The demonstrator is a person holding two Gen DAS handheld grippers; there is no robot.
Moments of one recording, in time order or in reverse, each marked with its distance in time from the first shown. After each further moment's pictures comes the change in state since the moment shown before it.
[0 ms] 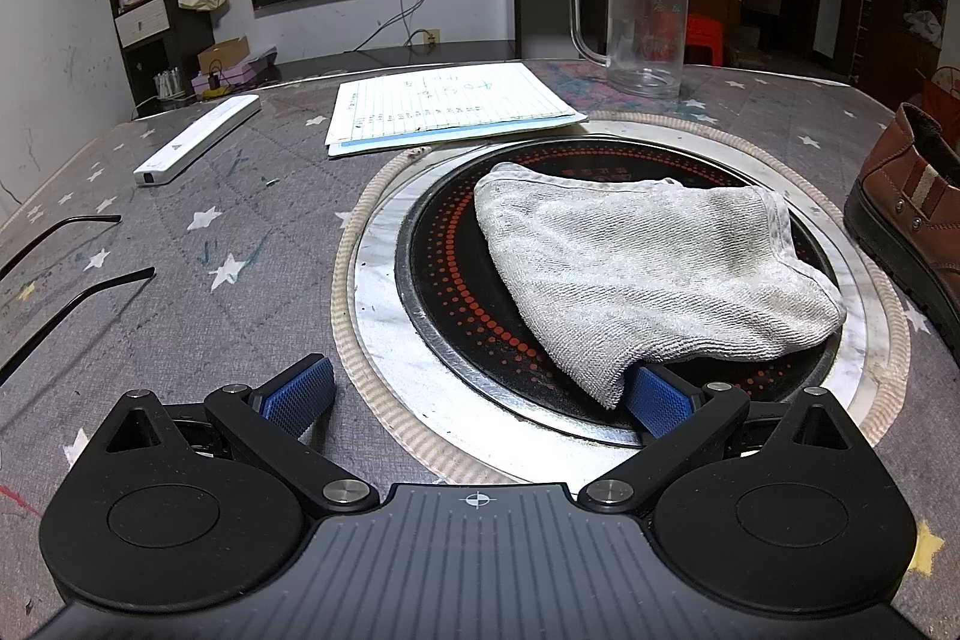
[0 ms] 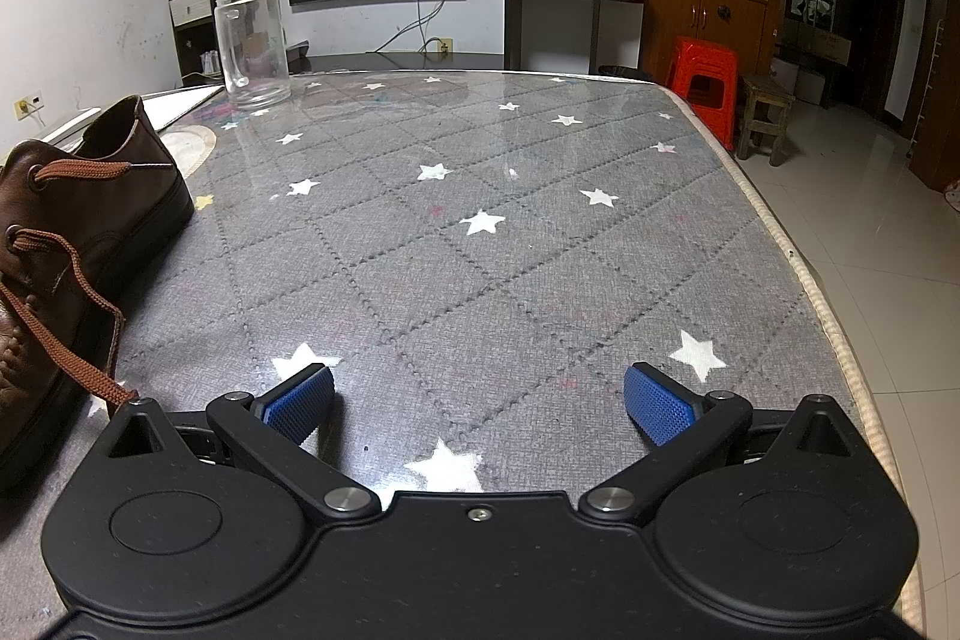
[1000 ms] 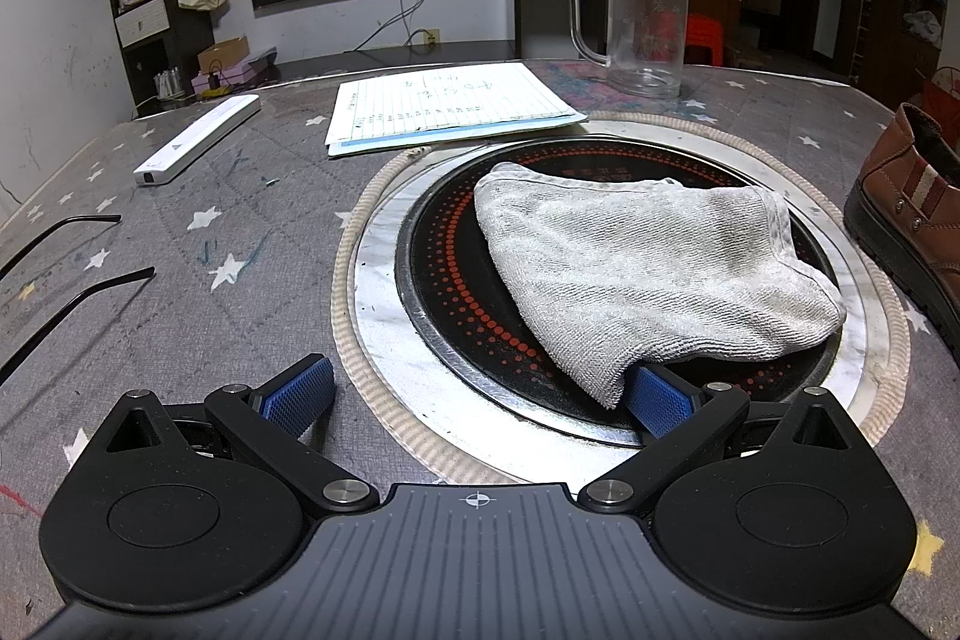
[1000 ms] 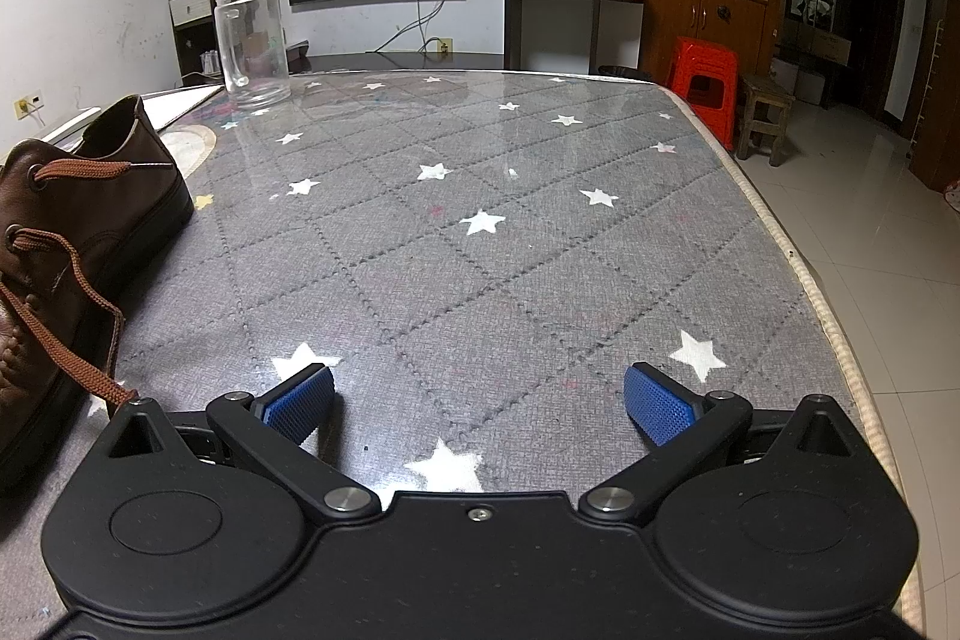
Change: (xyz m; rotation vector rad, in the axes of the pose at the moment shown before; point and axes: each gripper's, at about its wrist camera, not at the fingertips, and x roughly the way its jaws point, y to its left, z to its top) left arm 0.000 0.001 0.000 0.000 0.000 0.000; right arm -0.001 -0.001 -0.001 0.000 0.000 0.000
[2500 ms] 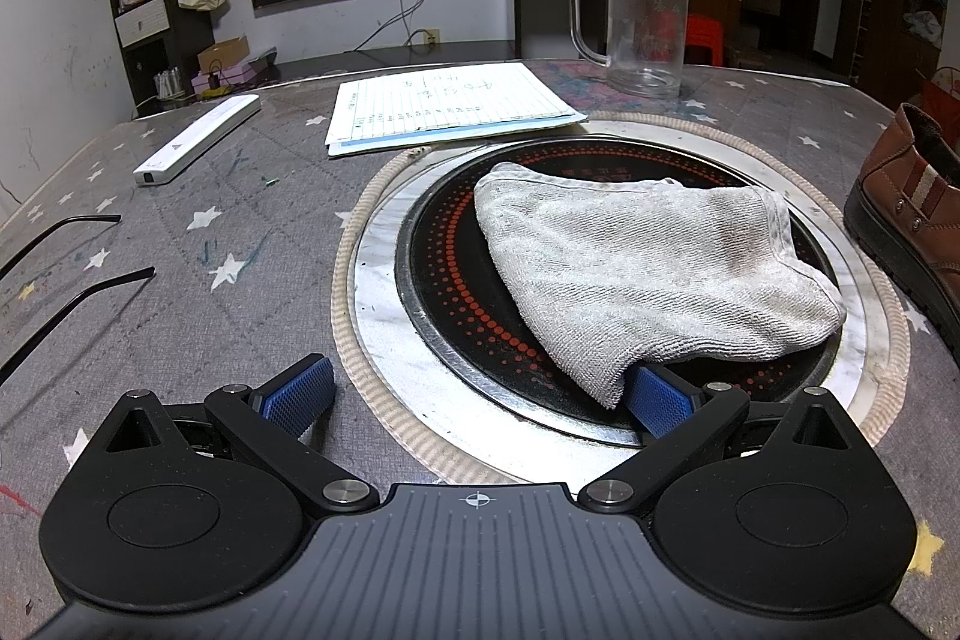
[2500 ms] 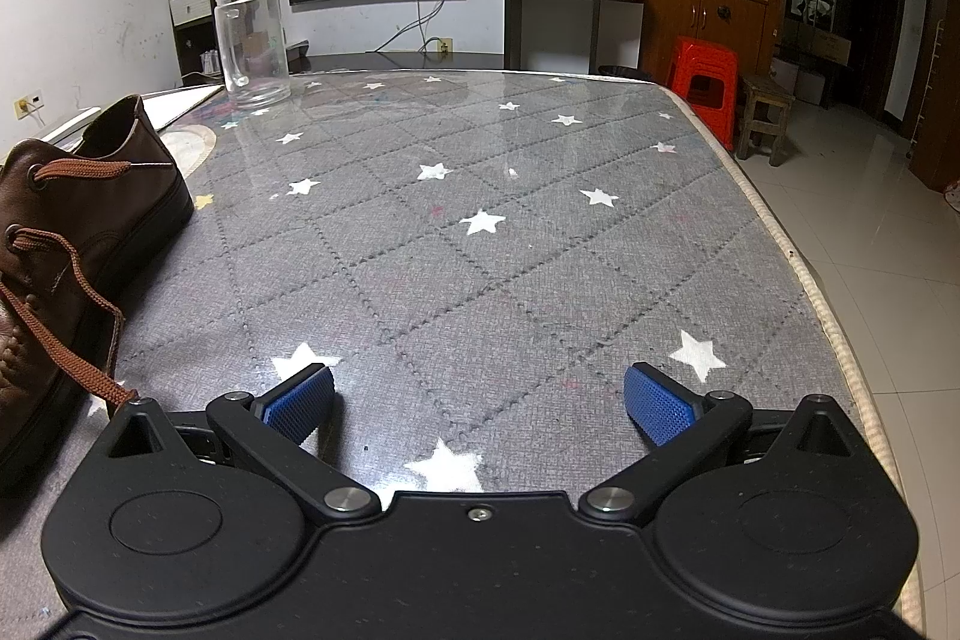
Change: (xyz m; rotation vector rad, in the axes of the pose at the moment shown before) left arm 0.000 0.000 0.000 0.000 0.000 0.000; right arm 0.000 0.000 0.000 0.000 0.000 0.000
